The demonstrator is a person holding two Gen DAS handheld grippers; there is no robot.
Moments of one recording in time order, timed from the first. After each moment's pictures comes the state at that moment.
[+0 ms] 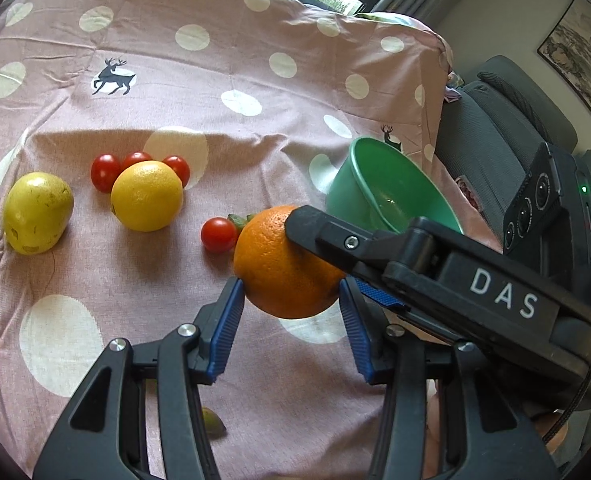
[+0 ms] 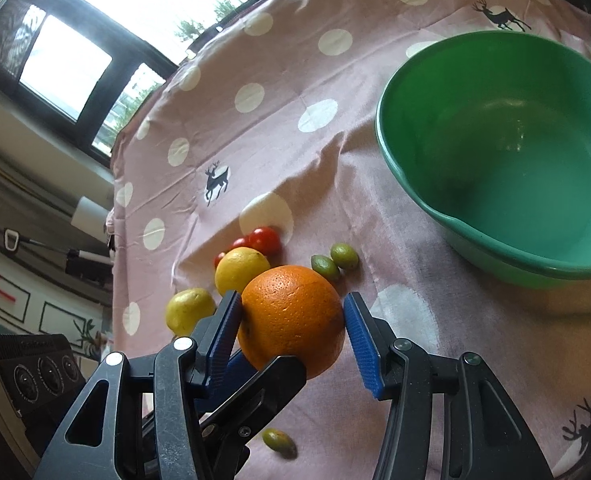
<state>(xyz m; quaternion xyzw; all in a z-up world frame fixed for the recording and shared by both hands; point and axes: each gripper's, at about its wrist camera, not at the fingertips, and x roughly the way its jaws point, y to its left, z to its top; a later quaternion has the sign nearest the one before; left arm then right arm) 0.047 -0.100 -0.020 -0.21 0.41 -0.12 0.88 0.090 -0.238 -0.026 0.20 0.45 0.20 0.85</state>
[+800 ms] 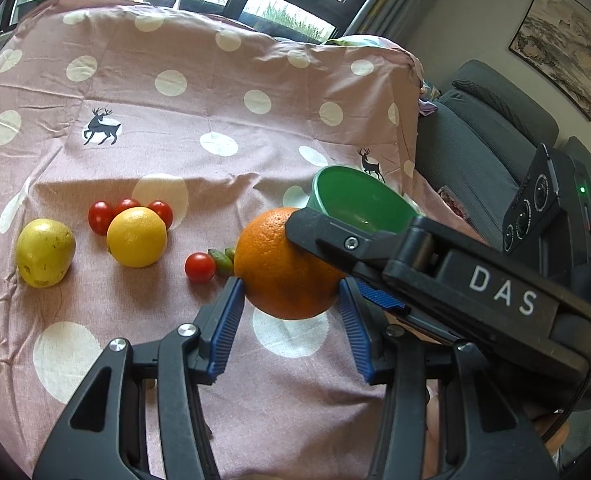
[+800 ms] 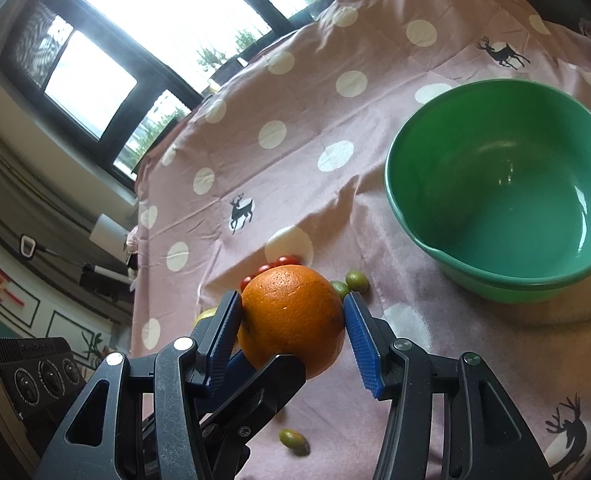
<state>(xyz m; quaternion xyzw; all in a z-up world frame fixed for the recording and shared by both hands) 0.029 -0.111 0.005 -0.18 0.36 -0.14 0.91 0.071 -0.249 -0.002 0.21 0.39 0.22 0.87</state>
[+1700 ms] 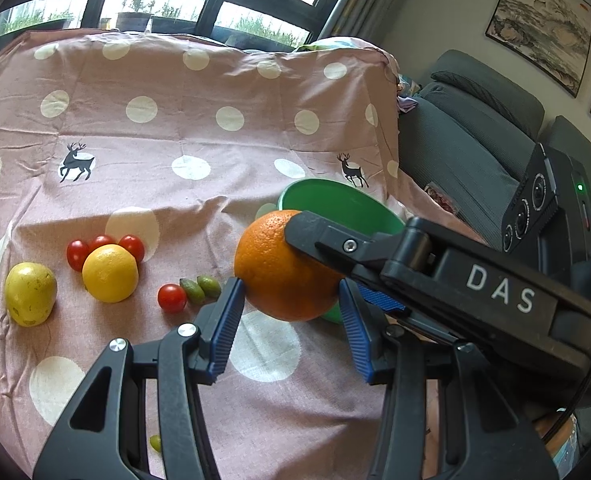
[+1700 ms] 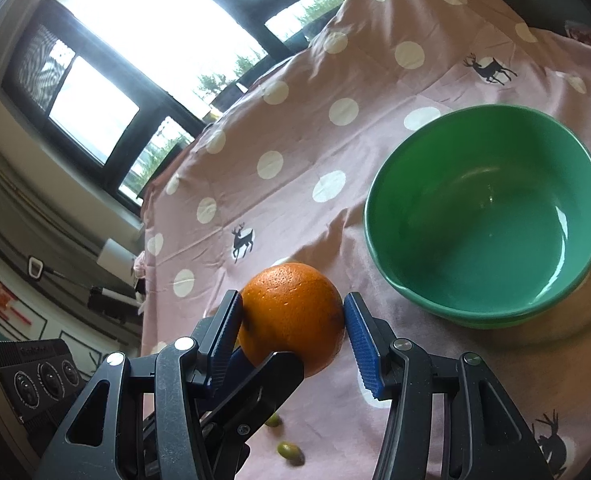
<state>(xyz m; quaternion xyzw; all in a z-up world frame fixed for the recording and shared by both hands) 0.041 -0.135 0.018 -0.14 0.34 -0.16 0.92 0.070 -0.277 0.012 0.24 0.36 0.22 0.88</state>
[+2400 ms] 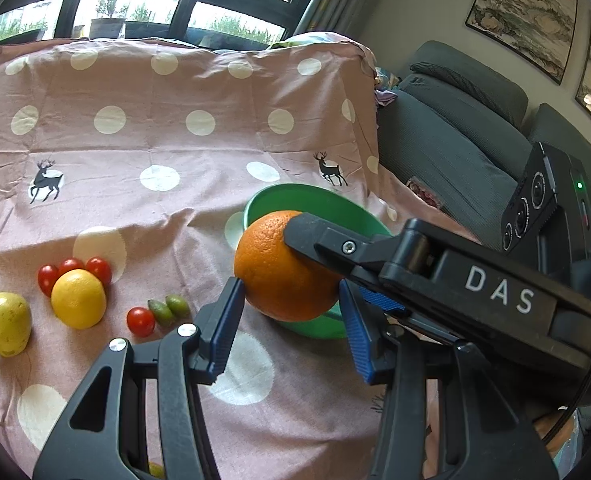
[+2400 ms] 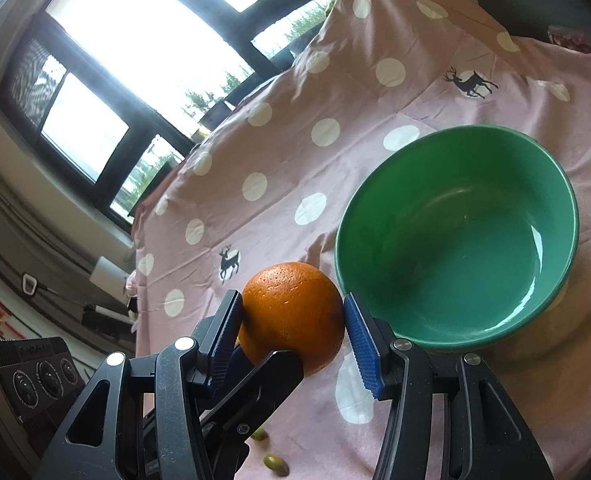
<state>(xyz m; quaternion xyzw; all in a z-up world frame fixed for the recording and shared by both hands) 0.060 -0.153 0.023 -0.13 0.33 -0.20 0.91 0.076 -0.300 0.021 0.25 0.34 0.19 0.89</state>
